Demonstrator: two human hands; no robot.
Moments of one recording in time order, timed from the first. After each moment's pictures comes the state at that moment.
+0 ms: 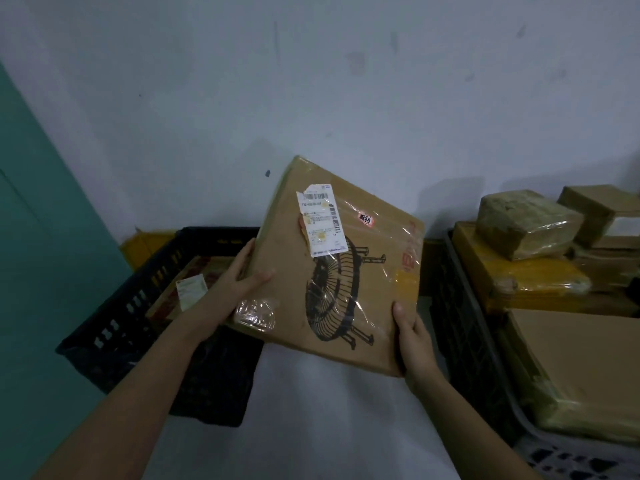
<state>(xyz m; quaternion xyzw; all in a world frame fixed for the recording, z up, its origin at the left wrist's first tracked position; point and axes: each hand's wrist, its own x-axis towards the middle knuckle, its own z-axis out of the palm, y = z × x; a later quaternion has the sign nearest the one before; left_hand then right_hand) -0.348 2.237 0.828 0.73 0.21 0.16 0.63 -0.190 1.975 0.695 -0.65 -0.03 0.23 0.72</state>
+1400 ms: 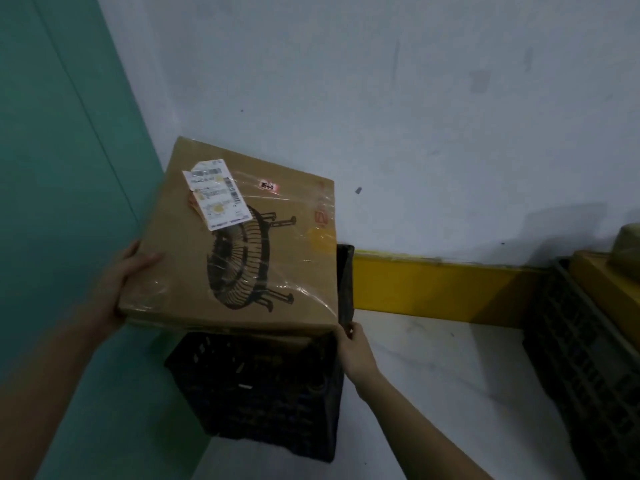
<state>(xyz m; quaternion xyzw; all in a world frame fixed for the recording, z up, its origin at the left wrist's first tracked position) -0.545 2.506 0.873 0.61 0.28 0.35 0.65 -0.318 2.245 0.717 -0.74 -0.15 0.29 0.59</state>
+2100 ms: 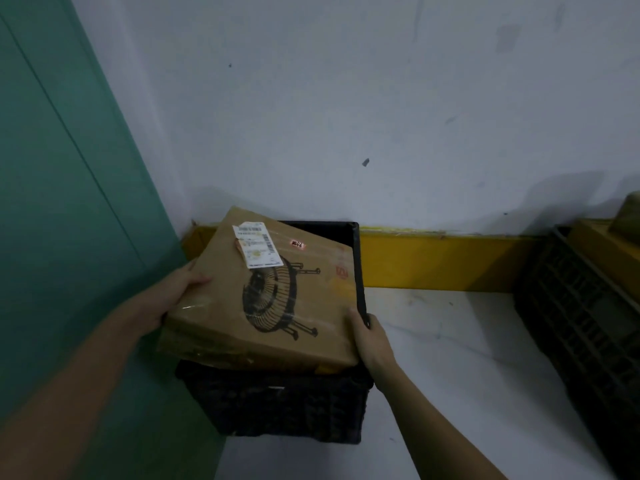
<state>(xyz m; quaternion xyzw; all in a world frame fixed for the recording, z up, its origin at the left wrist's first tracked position) -0.490 2.574 0.814 0.69 0.40 0.05 0.60 -0.335 2.286 0.689 -0.77 -0.06 0.26 0.58</state>
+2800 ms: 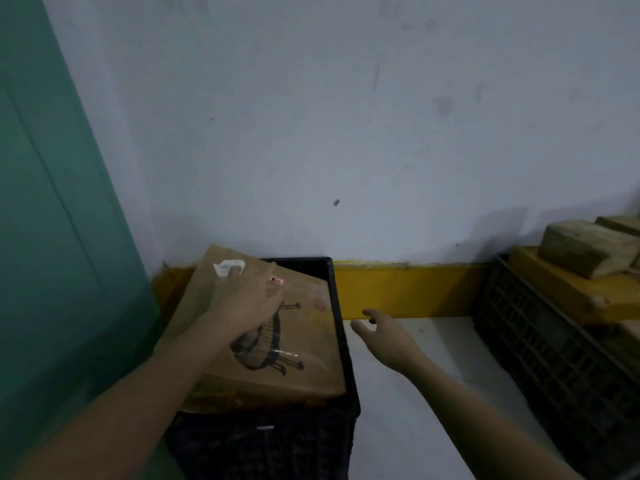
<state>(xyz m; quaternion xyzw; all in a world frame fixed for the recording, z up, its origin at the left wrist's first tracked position) -0.417 2.482 0.847 0.97 0.20 0.09 0.05 -0.305 2.245 0.763 -0.92 -0.19 0.10 0.32</state>
